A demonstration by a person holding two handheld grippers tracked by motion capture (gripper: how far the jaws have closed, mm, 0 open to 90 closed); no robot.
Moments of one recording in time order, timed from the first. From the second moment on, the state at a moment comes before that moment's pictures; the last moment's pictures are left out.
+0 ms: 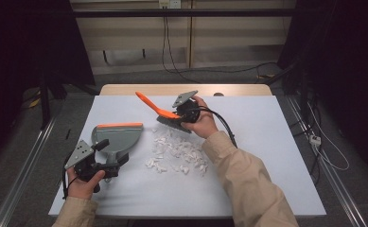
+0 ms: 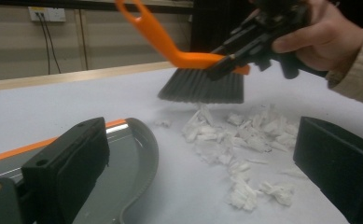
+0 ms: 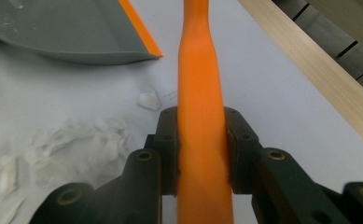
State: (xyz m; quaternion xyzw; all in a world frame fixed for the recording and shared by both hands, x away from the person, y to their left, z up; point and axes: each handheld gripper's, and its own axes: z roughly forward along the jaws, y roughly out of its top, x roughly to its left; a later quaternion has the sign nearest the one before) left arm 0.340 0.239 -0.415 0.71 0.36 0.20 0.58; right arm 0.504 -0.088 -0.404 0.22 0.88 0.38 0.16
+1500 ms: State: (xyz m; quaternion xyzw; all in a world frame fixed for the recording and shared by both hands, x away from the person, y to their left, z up) left arm 0.340 0.242 -0.417 0.71 0.35 0.20 0.58; right arm 0.479 -0.102 -0.414 0.18 0.90 0.36 0.14
